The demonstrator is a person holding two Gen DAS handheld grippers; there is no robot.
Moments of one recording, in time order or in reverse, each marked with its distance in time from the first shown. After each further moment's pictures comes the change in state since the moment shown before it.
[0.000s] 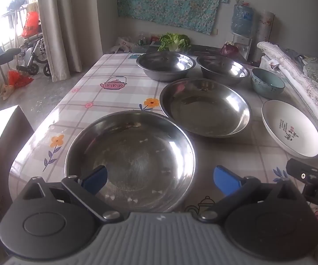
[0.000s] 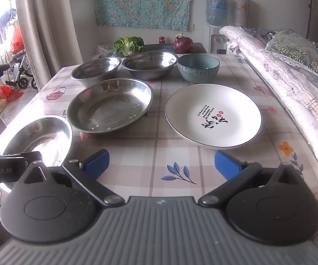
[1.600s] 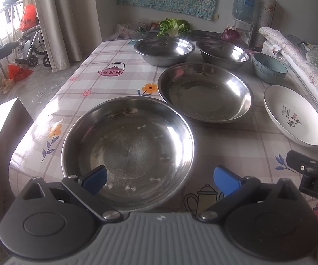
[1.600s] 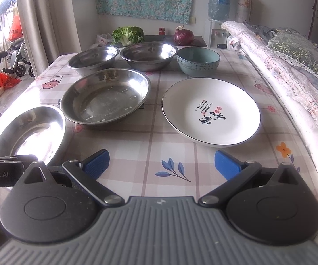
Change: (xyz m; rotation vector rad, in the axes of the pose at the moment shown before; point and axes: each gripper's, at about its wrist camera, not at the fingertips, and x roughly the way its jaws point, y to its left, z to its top) left arm 0.011 -0.008 -0.002 0.024 0.087 0.017; right arm 0.010 -0.001 0.003 -0.042 0.051 -0.021
